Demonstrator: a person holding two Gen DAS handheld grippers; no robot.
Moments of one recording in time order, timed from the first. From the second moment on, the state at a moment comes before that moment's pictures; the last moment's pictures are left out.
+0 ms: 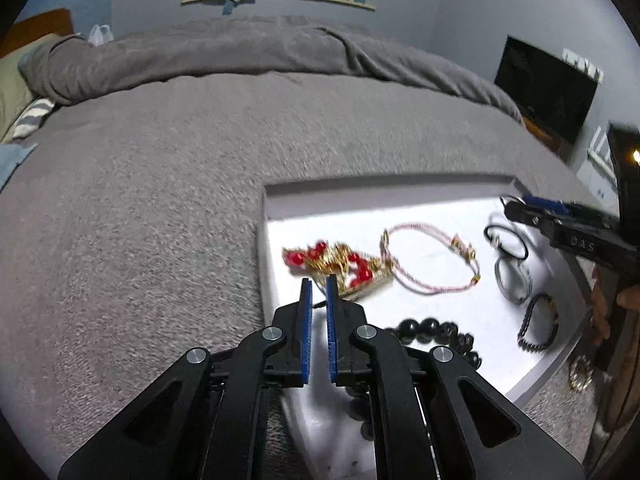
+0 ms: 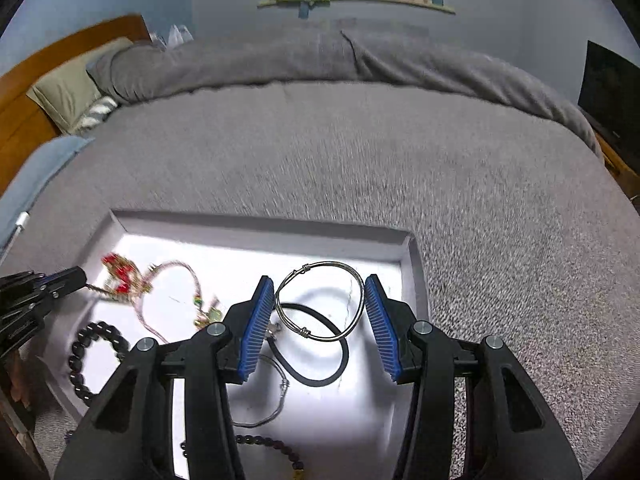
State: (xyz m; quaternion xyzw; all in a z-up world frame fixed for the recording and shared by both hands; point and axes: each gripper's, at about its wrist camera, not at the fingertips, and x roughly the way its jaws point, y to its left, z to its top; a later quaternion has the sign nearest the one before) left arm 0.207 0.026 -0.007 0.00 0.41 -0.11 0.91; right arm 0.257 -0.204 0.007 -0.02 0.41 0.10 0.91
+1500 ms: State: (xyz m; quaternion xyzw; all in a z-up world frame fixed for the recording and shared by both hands) left arm 0.159 0.026 0.031 0.00 0.34 -0.05 0.94; right arm 0.158 -0.260 0.087 0.16 0.22 0.07 0.96
